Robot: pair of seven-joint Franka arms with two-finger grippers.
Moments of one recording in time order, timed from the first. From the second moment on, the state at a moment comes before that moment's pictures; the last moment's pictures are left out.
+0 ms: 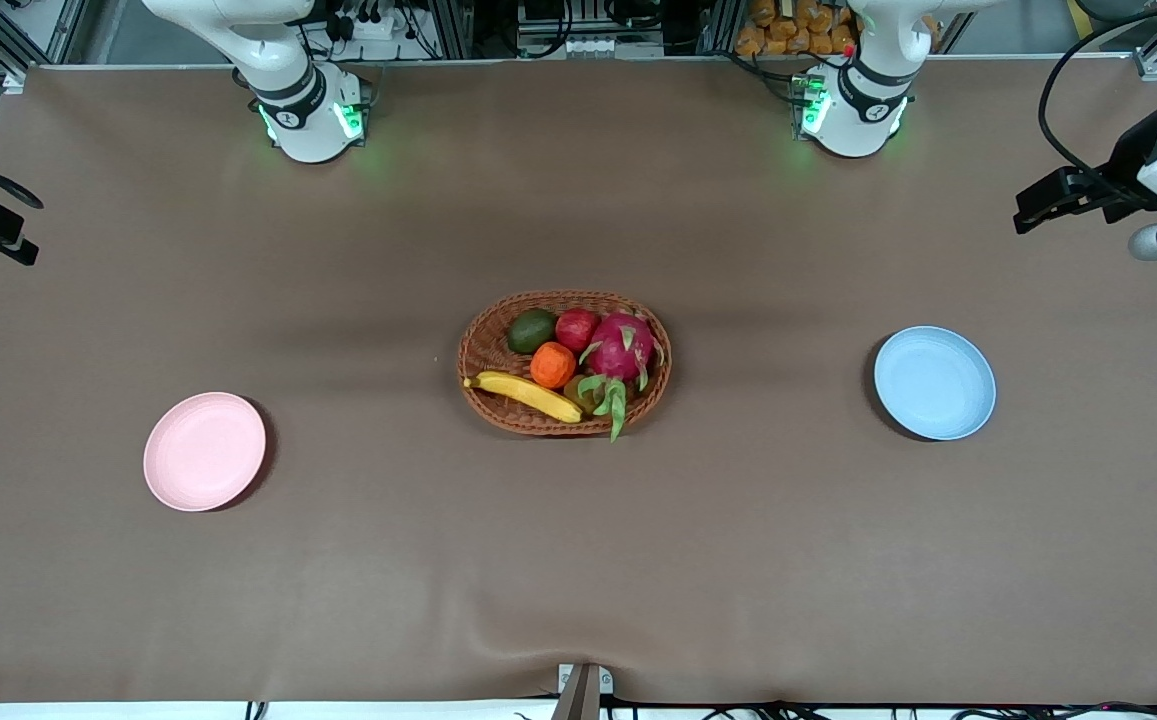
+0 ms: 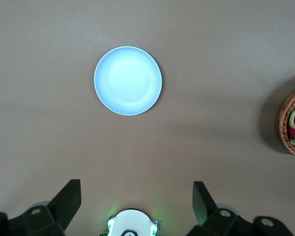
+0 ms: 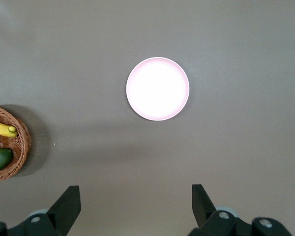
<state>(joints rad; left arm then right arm) 0.05 -0.06 -0.12 -1.61 0.01 1.43 -0.18 0.00 0.00 -0.11 -1.49 0.02 1.49 -0.06</state>
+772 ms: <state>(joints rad) 0.03 0.06 -0.32 -1.63 0.01 1.59 -0.26 0.00 0.00 -0.11 -1.49 0.02 1.49 -0.06</state>
